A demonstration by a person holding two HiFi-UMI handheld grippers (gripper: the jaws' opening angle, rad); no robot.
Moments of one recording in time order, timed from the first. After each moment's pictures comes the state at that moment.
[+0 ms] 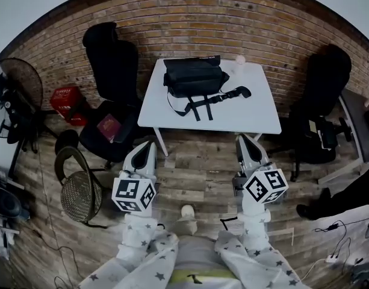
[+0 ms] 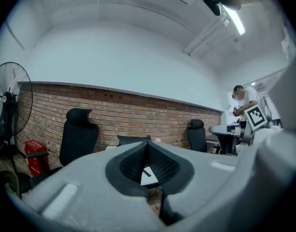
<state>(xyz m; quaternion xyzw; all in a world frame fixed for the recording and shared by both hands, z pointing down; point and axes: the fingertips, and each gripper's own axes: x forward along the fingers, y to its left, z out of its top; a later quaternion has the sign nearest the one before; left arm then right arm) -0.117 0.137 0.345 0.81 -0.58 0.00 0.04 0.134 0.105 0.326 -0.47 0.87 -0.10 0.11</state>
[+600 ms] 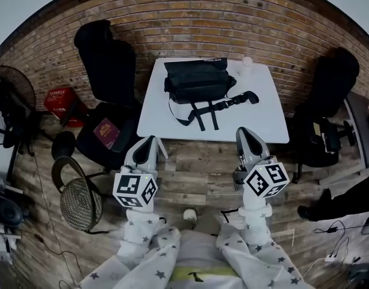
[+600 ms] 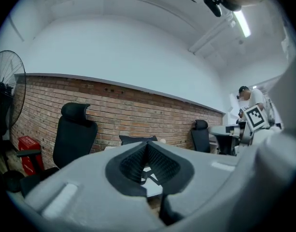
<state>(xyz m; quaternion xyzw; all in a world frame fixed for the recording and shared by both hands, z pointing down) -0.142 0.039 0.352 0.82 -0.57 0.00 0.05 0.101 0.009 0.328 -0.48 0.87 -0.10 0.10</state>
